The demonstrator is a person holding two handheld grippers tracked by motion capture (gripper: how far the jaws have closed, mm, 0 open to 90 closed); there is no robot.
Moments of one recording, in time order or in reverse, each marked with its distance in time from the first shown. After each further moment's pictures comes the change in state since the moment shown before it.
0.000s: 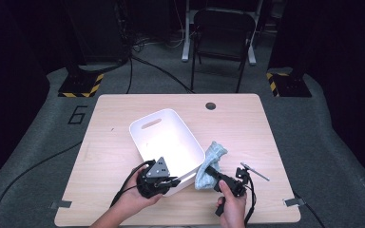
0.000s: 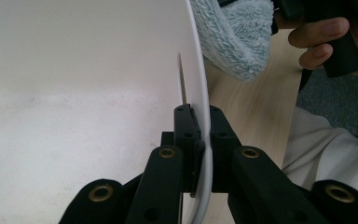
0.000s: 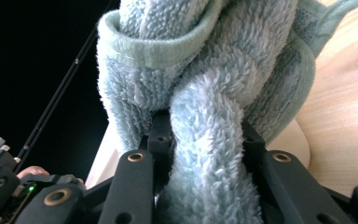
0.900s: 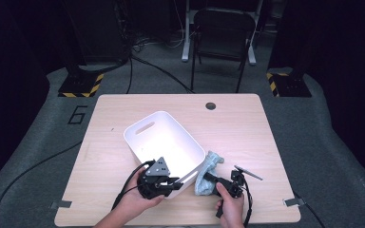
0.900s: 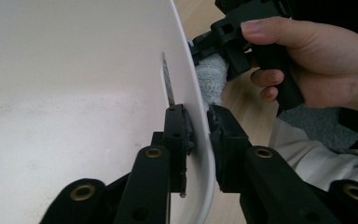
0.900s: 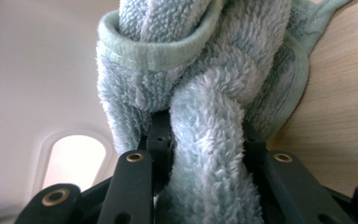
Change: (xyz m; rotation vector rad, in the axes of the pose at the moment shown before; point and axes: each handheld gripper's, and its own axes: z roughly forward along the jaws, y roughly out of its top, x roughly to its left) left arm -0.003 0.002 0.000 -0.027 -0.056 -0.075; right arm -0.039 -0.007 0.014 0.148 -0.142 0.069
